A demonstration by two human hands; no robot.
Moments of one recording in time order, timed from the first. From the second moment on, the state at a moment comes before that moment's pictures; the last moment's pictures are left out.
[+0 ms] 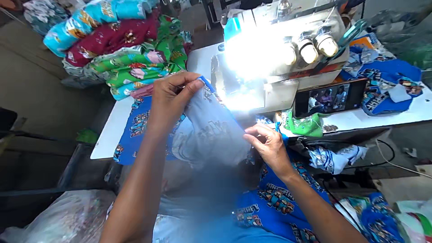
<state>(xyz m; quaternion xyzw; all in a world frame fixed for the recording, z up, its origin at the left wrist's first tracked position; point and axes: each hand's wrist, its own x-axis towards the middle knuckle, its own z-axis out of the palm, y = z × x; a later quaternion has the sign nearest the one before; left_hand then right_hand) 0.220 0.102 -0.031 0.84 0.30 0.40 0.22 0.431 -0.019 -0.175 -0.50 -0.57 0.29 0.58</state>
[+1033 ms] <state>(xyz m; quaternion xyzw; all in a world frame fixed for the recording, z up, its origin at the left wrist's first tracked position) 0.284 0.082 -0.081 0.87 0.42 0.27 -0.06 0.433 -0.051 -0.194 -0.48 -0.56 0.40 0.54</state>
